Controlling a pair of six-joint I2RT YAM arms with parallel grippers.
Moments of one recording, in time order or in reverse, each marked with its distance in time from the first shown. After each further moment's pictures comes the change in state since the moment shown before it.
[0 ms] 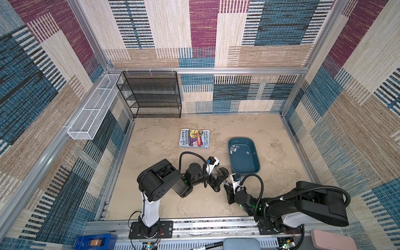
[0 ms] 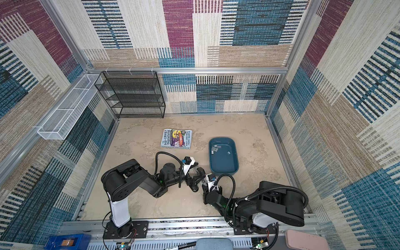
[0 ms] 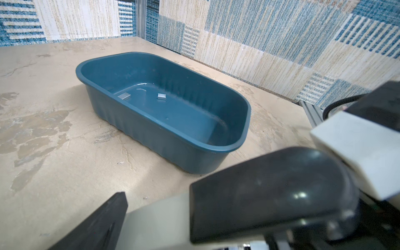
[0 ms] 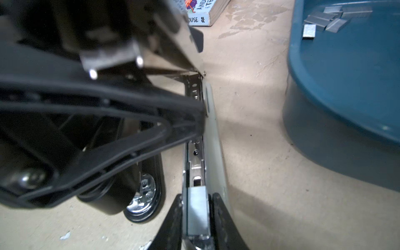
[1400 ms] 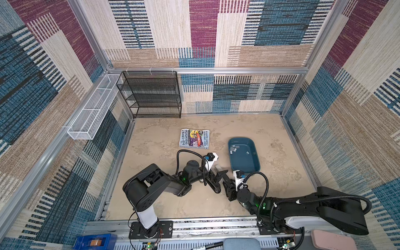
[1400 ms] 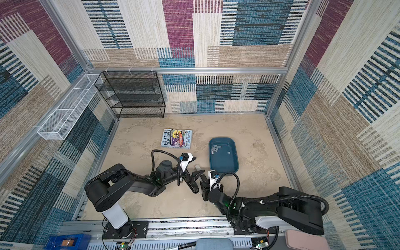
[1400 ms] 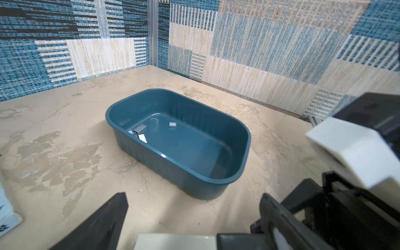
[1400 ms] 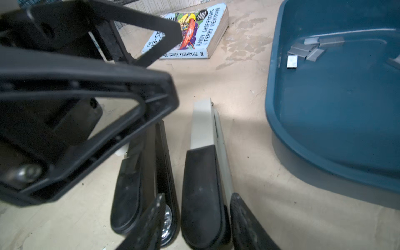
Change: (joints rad) left arm 0.000 -0.202 0.017 -0.152 -0.097 0.022; right arm 0.001 -0.251 0.040 -0.201 0.035 0.046
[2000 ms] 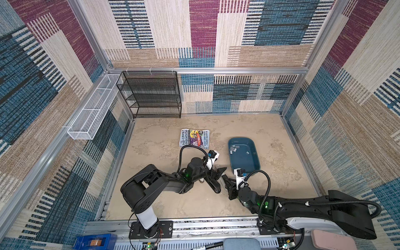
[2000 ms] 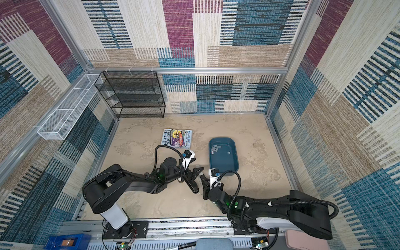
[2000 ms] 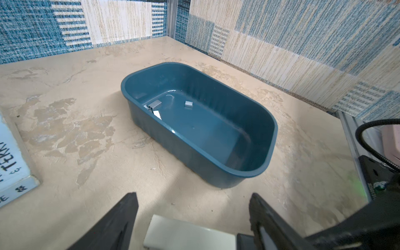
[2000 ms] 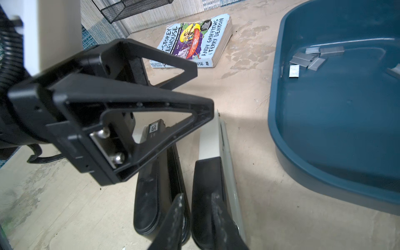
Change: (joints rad) left arm -0.012 -0.006 0.055 -0.213 -0.083 -0.019; right arm 0.000 -0.066 0.040 -0.113 -0.008 0.018
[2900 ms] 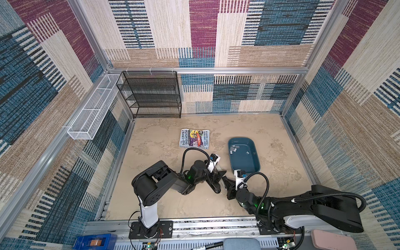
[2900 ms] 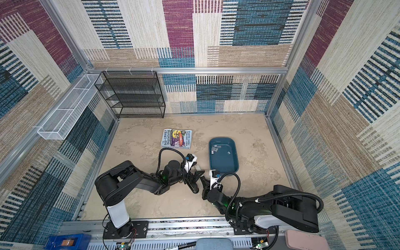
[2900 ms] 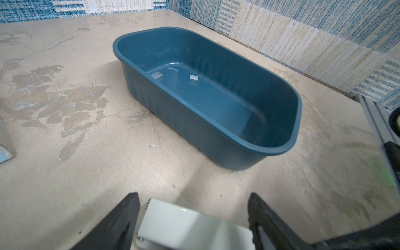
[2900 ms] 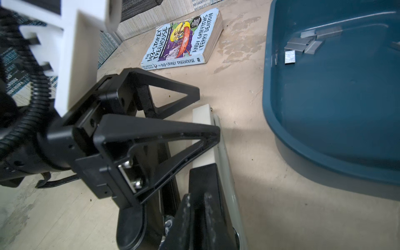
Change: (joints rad) left arm -0.014 0.127 0.001 0.066 -0.030 0.000; right arm 0.000 0.171 -0.046 0.206 0.024 0.079
